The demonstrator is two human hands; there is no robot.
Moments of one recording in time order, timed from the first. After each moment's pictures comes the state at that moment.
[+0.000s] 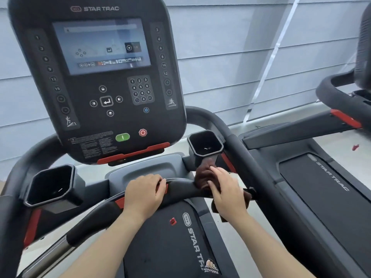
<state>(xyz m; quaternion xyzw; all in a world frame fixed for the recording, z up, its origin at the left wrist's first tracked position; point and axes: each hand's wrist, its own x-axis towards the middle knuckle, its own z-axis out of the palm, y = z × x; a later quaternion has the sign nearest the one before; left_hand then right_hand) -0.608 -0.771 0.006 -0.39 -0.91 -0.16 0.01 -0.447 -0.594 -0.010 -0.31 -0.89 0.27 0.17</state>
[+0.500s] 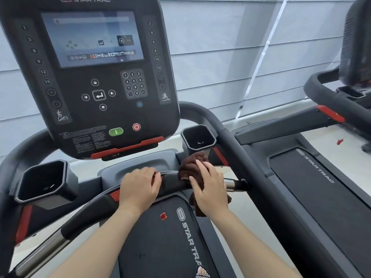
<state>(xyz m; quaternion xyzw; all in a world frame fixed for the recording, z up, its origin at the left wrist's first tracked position) -0.605 -0.770 0.002 -0.40 -0.90 -0.16 0.04 -0.458 -0.627 -0.010 -0.32 -0.88 0.27 0.20</state>
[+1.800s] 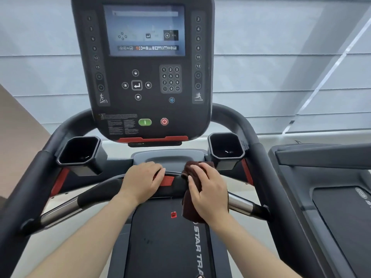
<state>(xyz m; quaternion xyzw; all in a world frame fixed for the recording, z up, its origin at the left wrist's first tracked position) -0.609 -0.784 0.009 -0.35 -0.92 -0.16 0.03 -0.490 -0.619 -0.004 -0.15 -0.91 0.29 0.24</state>
